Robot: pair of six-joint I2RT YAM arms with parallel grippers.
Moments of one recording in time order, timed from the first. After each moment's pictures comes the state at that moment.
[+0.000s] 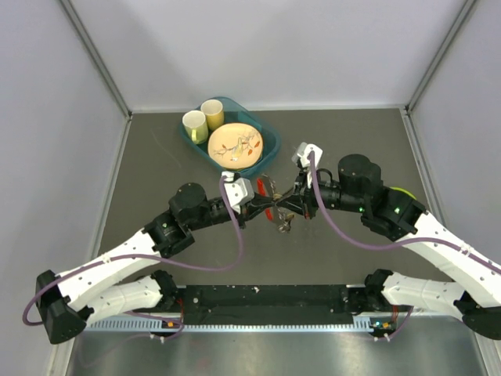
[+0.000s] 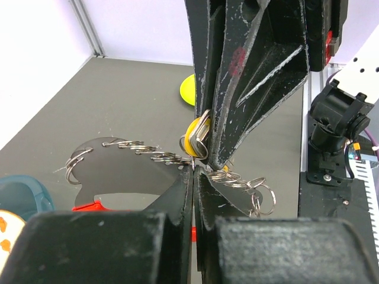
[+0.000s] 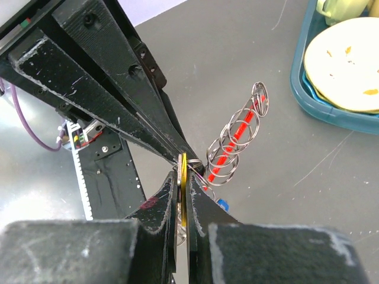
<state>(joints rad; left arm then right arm) -0.91 0.92 0.78 0.16 0.38 0.08 0.87 0.98 1.15 -0.46 -0.33 0.07</state>
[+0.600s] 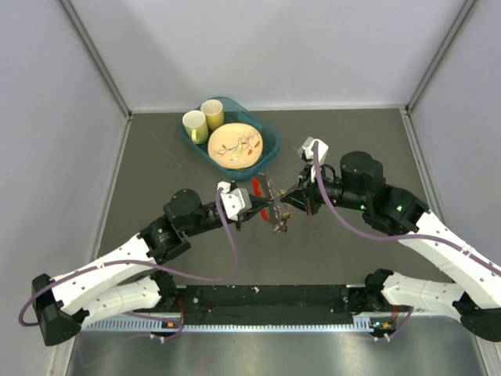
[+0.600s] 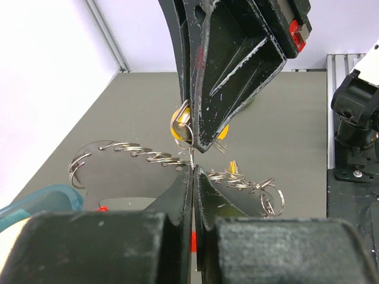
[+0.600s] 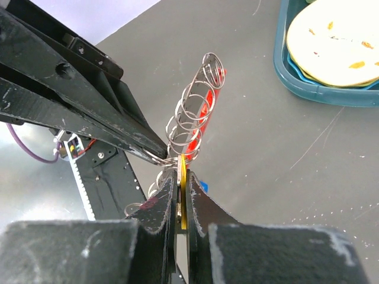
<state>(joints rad) -0.95 0.87 0.76 0.16 0.30 0.21 0.84 0.98 1.16 -0.51 -0.28 0.15</state>
